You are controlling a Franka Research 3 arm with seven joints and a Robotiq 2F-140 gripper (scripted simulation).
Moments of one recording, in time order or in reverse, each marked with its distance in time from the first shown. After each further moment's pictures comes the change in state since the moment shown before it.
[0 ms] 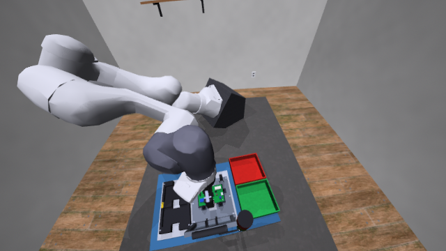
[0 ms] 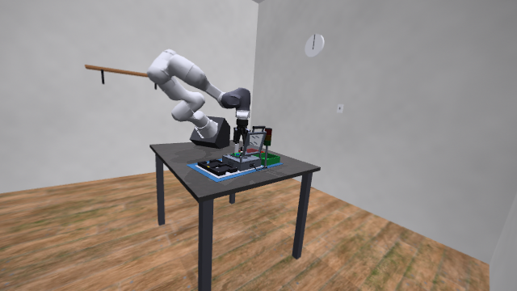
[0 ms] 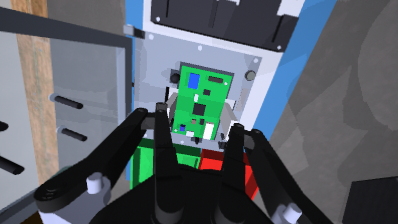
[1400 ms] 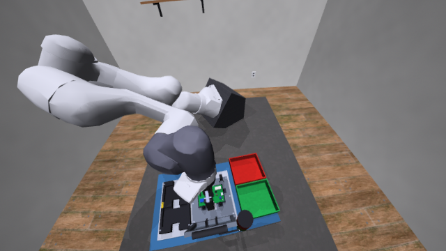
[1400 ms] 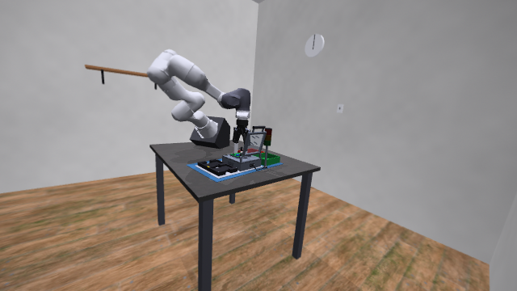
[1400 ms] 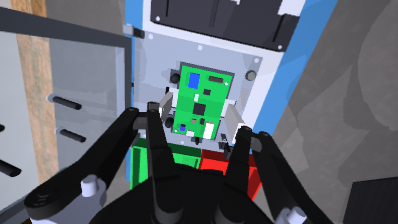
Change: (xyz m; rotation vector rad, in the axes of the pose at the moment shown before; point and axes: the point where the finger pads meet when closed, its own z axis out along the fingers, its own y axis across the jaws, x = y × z) arm 0.000 0.000 0.002 0.000 -0.001 0.000
